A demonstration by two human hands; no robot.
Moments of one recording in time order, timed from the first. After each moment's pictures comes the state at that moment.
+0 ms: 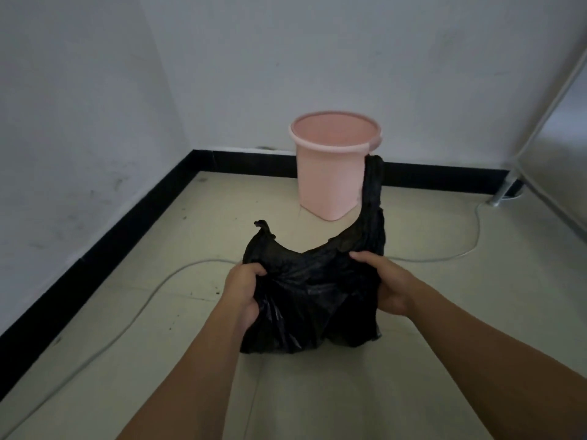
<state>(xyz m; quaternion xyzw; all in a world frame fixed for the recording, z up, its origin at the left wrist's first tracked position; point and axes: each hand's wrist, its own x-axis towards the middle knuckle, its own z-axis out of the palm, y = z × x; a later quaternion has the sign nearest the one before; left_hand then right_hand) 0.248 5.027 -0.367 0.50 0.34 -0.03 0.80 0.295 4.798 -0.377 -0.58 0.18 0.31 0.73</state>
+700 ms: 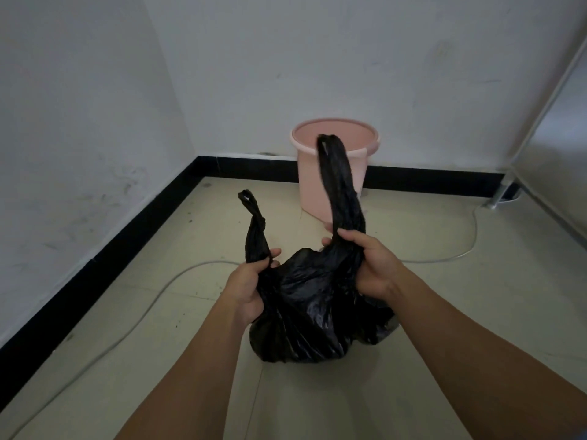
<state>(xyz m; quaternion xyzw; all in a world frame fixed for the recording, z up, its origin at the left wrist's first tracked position) 0.243 5.029 -0.363 0.46 0.25 -0.08 0.85 0.291 4.827 -0.346 -0.44 0.08 0.30 0.84</state>
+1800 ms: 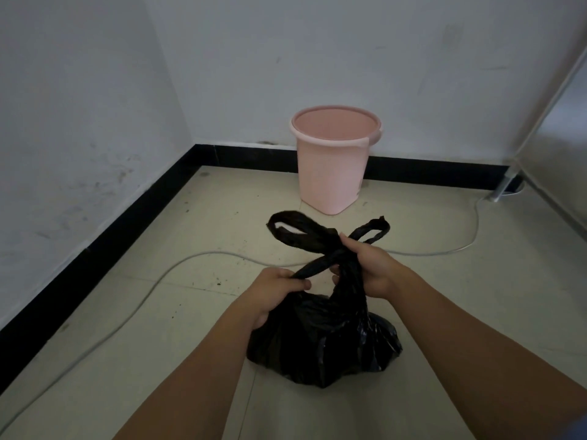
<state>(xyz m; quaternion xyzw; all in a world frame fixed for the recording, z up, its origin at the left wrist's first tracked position) 0.239 5.009 -0.389 0.71 0.18 -0.19 0.65 0.308 4.820 -0.382 -0.53 0.15 0.35 0.75</state>
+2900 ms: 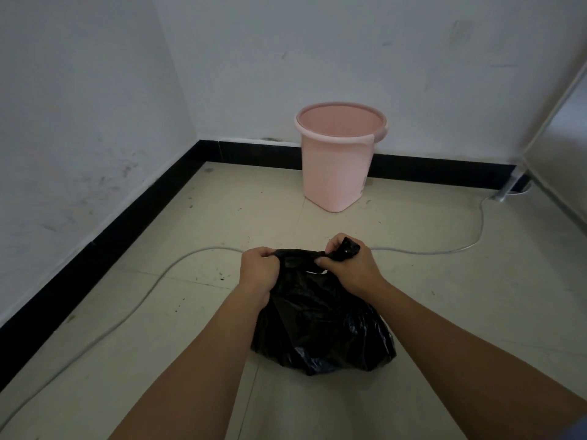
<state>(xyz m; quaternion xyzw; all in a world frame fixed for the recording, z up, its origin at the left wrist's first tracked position) 0.255 5.014 -0.382 0.70 0.31 0.01 0.65 0.291 4.842 -0.408 -0.83 -0.08 0.02 0.56</state>
